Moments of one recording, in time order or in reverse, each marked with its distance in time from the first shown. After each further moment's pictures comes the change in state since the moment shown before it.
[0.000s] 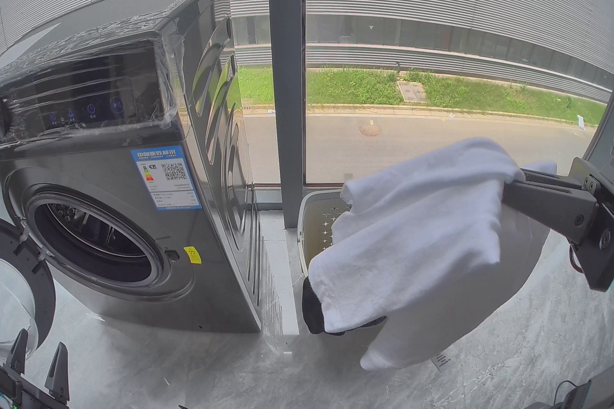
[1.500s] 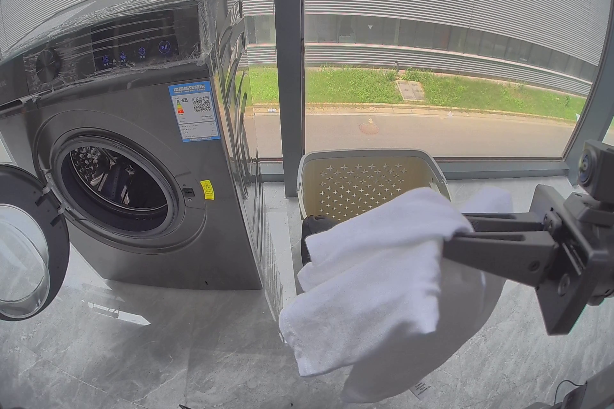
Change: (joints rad) left arm -0.003 0.267 -0.477 -0.020 -0.818 0.140; right arm 0.094 0.094 -0.010 0.000 0.004 -0.003
